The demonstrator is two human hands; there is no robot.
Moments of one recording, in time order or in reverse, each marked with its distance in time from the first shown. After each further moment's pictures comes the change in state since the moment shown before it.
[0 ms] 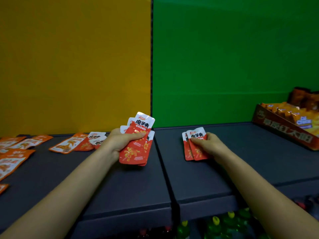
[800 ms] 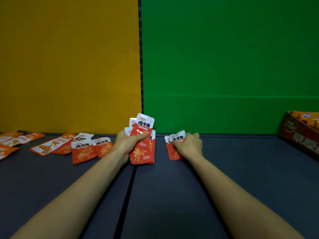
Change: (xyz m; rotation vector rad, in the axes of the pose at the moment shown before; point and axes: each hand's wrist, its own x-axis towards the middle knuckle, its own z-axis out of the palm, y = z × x) left_hand 0.070 -0.016 0.095 -0.057 0.279 0.104; right_hand 0.104 0.006 0.028 -0.413 0.053 -0.240
